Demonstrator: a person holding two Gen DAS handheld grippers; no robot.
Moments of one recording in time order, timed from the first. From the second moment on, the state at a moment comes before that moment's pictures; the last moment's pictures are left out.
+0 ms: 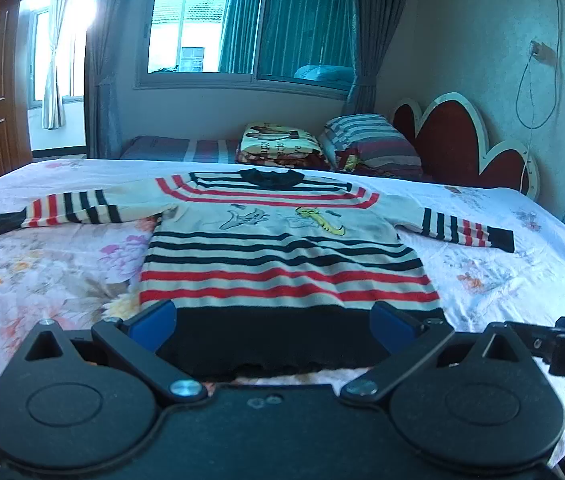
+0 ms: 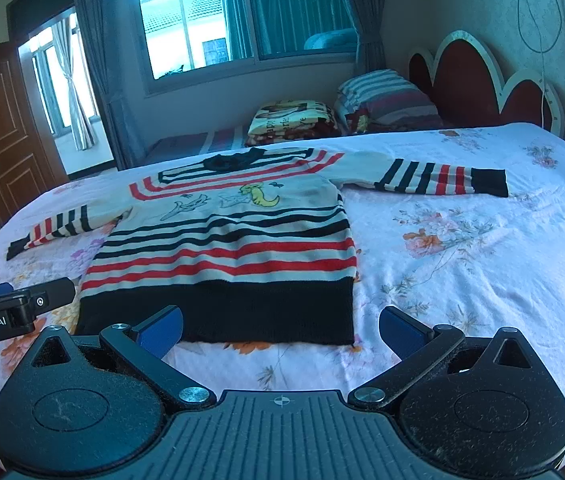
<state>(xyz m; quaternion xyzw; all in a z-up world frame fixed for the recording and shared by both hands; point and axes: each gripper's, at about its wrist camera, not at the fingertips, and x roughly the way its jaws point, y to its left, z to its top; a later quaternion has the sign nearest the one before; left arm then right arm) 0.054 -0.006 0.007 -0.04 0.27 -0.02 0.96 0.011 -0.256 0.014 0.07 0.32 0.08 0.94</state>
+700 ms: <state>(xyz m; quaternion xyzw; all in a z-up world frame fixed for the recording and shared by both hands) 0.172 -0.037 -0.025 0.00 0.31 -0.05 0.95 0.128 -0.319 -0.010 0.10 0.33 0.01 0.94</state>
